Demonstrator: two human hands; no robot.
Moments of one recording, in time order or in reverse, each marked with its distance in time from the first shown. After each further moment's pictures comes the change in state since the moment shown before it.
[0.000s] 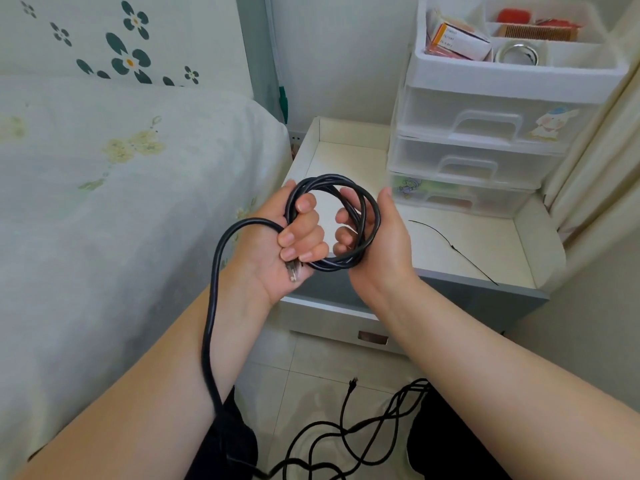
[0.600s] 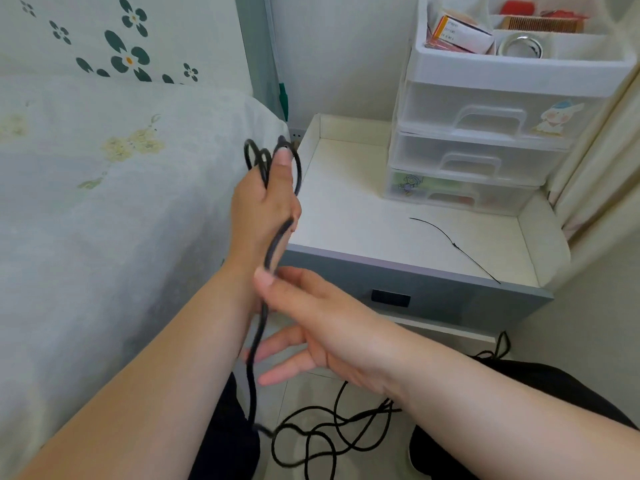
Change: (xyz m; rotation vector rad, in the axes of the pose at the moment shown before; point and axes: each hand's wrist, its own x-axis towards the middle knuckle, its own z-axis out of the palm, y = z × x) left_hand 0.020 0.005 -0.004 1.043 0.540 0.644; right_hand -0.076 0.017 0.011 -0.562 -0.532 0.475
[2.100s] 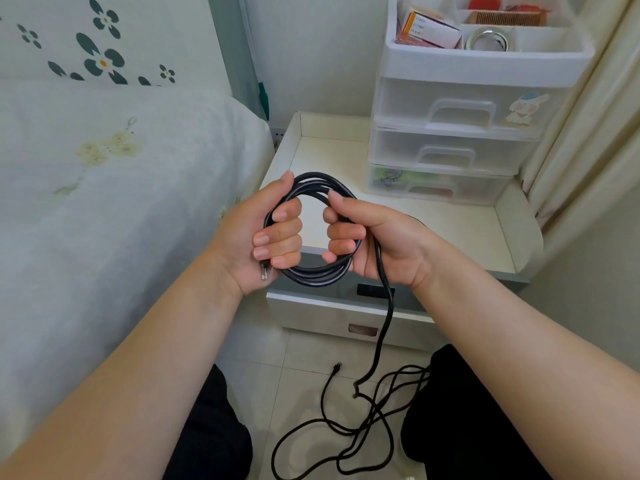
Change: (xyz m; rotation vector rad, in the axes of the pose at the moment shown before) left_hand -0.011 0.009 -0.010 -0.730 -0.710 -0.700; right_hand 0.009 -0.041 -0.094 0.267 0.003 -0.152
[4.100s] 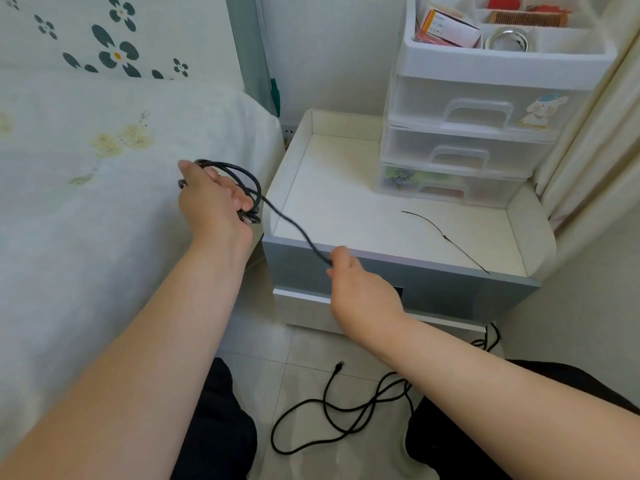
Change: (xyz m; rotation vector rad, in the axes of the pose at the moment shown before) left_hand 0.022 0.019 -0.035 -0.303 0.853 0.622; right_hand 0.008 0.087 0.006 -1.738 0.592 -0.041
